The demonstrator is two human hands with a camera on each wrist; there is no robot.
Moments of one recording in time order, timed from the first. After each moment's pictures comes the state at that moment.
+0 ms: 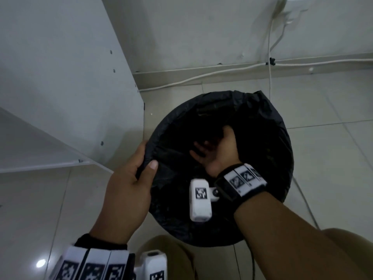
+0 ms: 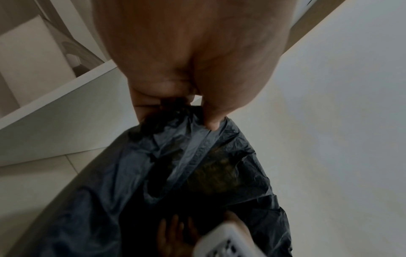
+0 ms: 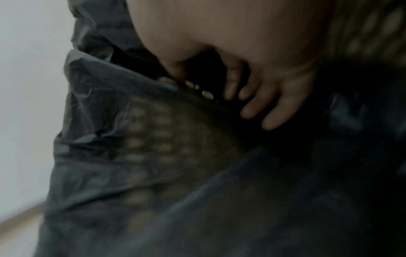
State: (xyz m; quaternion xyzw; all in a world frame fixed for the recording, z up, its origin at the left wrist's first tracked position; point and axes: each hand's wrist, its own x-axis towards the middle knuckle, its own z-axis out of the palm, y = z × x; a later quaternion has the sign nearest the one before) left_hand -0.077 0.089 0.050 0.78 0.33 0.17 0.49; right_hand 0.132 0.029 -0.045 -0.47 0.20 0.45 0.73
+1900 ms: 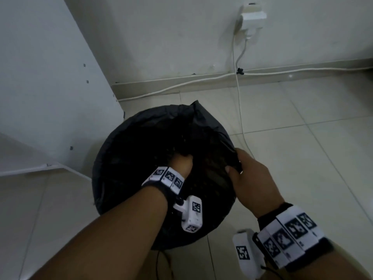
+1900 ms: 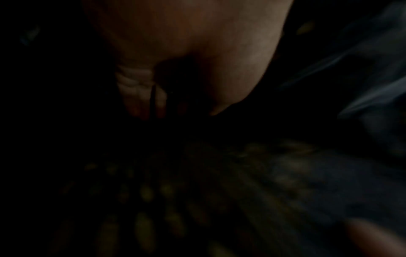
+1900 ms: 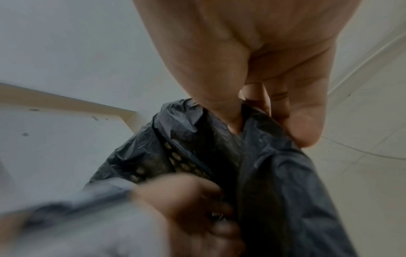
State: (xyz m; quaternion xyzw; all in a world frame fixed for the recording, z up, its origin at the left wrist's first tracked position) left_hand 0.094 0.058 -0.073 0.81 0.37 -0.02 0.46; right_hand 0.135 -0.153 0.011 -0.90 -0.26 0.15 0.30
